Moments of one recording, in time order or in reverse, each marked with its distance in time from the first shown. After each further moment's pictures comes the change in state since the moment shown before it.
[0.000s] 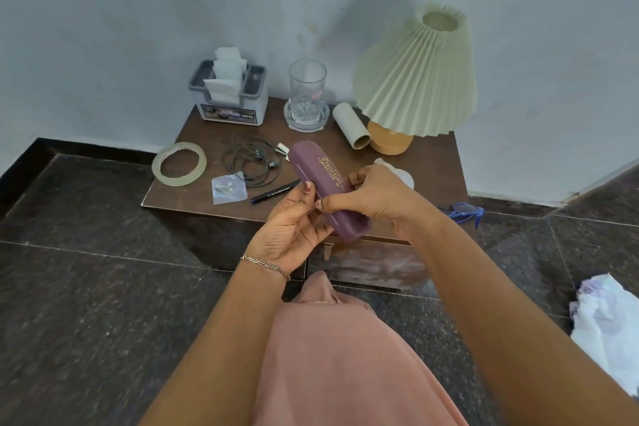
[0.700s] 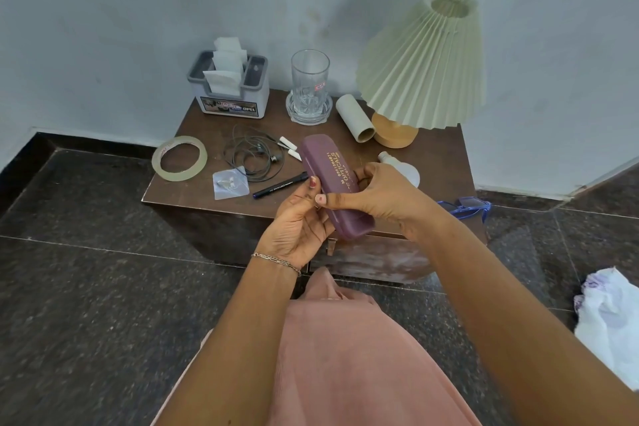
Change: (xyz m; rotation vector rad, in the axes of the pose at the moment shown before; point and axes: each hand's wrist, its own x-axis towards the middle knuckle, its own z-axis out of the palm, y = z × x) left_hand 0.010 -0.009 -0.005 -0.029 0.074 0.012; right_hand 0.002 0.009 0.003 0.121 -0.003 -0.031
